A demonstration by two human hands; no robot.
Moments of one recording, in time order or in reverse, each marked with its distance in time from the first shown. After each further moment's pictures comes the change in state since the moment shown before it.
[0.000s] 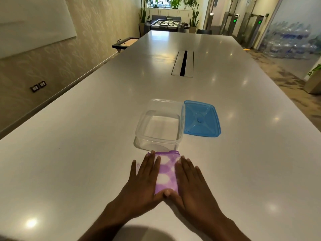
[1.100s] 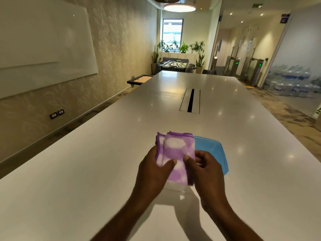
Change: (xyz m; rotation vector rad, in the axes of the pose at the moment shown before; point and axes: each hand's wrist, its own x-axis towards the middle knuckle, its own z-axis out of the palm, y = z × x) left_hand 0.041 0.025 -0.133 -1.002 0.643 -0.297; right_hand 0.066 -0.059 -0.117 0.968 0.620 0.161
